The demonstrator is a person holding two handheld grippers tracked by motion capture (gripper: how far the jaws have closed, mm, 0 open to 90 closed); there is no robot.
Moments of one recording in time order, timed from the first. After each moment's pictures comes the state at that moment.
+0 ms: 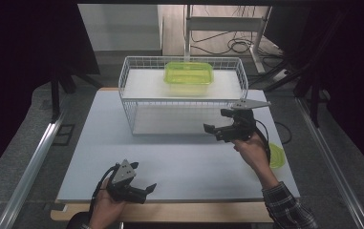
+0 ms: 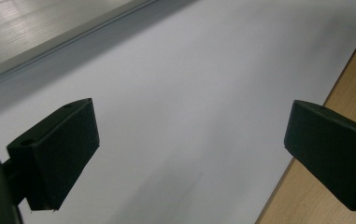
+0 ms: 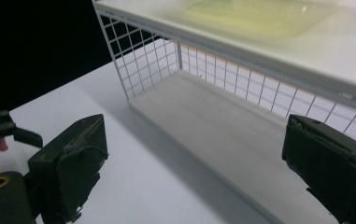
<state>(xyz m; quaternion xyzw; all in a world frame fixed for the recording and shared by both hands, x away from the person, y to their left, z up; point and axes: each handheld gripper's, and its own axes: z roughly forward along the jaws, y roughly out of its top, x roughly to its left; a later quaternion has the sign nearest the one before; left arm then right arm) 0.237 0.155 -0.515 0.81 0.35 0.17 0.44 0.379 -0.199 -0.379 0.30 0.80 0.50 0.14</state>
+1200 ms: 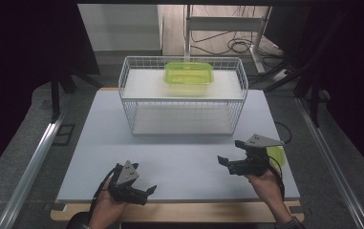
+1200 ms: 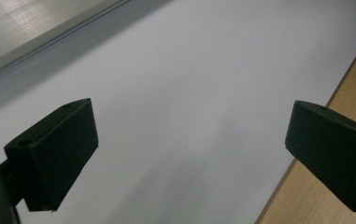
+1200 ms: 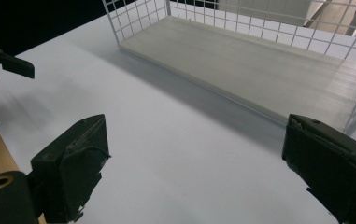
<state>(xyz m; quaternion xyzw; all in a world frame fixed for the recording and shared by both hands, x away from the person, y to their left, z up) 0.236 0.150 -0.516 0.83 0.34 0.18 0.41 0.316 -0.246 -0.444 0.34 0.80 0.48 0.15</state>
